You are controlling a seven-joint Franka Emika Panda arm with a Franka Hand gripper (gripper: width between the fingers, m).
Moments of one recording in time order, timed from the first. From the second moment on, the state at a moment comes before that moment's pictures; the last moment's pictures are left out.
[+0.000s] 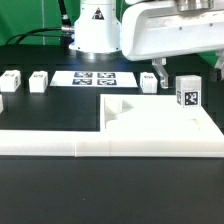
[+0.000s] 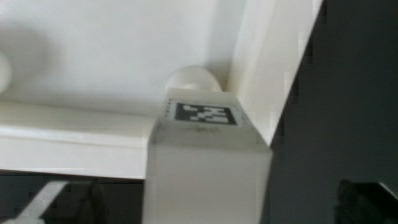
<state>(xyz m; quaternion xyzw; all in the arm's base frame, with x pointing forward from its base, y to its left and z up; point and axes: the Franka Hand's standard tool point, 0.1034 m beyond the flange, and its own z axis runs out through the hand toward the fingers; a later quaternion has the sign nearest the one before) 0.621 0.118 0.096 -0.99 -0.08 -0.05 0.05</state>
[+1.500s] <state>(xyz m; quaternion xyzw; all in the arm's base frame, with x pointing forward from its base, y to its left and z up) 0.626 0.118 0.079 -0.98 0.19 0.02 0.06</state>
